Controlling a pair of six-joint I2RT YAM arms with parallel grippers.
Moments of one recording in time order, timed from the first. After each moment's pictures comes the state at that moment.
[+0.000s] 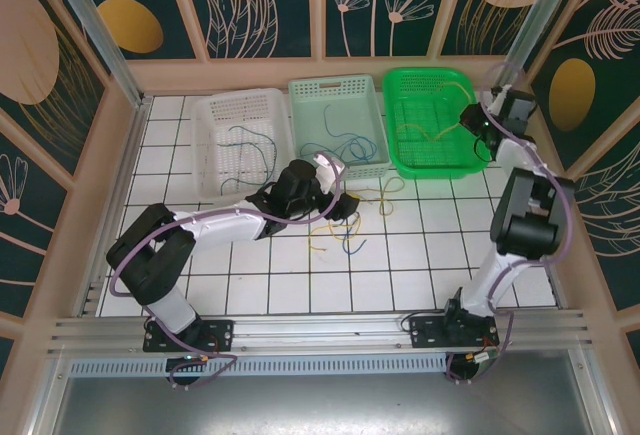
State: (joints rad) left arm -0.81 1.67 0.92 0.29 0.17 -0.15; right arm -0.25 1.89 1.34 -0.04 -0.45 0.44
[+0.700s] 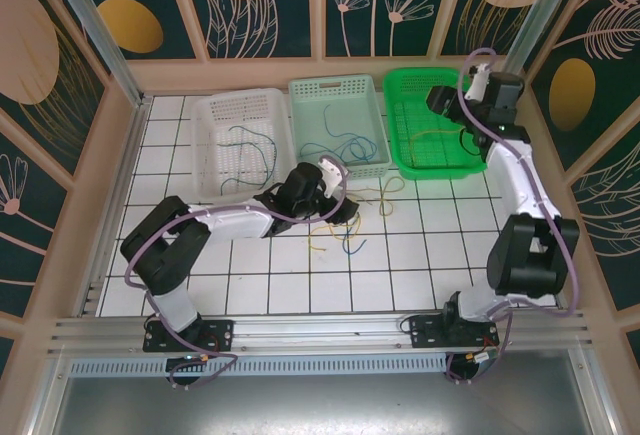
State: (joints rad) left arm -0.81 1.76 0.94 0.24 0.14 -0.12; right arm -0.06 1.52 1.27 -0.23 -0.39 0.30
